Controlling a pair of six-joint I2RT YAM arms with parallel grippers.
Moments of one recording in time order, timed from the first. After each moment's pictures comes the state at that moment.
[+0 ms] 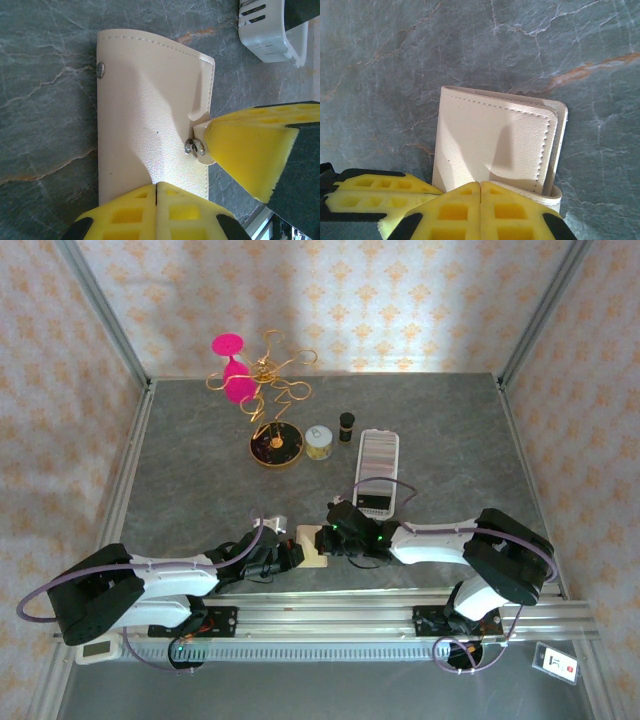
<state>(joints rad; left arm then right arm) -0.88 1.21 0.20 0.32 0.07 -1.12 1.01 1.52 0.63 0.08 -0.09 0.95</state>
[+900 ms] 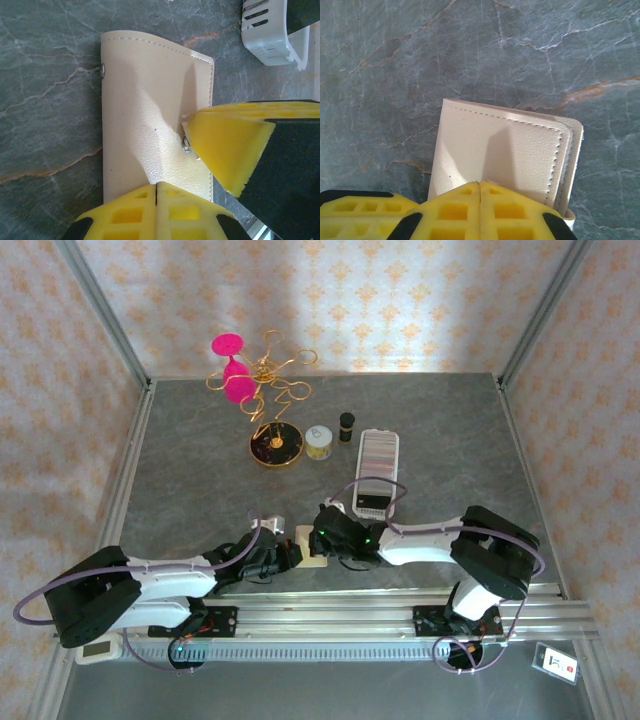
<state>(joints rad) -0.88 1.18 0.19 0.32 0.05 -1.13 1.08 1.59 0.69 0.04 0.06 0.96</state>
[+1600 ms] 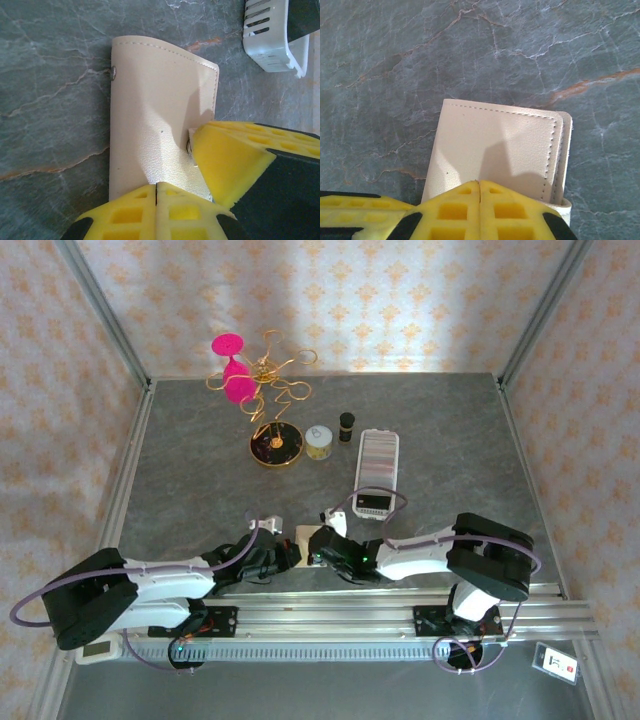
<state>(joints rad) -0.89 1.16 0.18 0.30 0.02 -1.16 1.21 1.62 0.63 0.13 0.33 1.01</state>
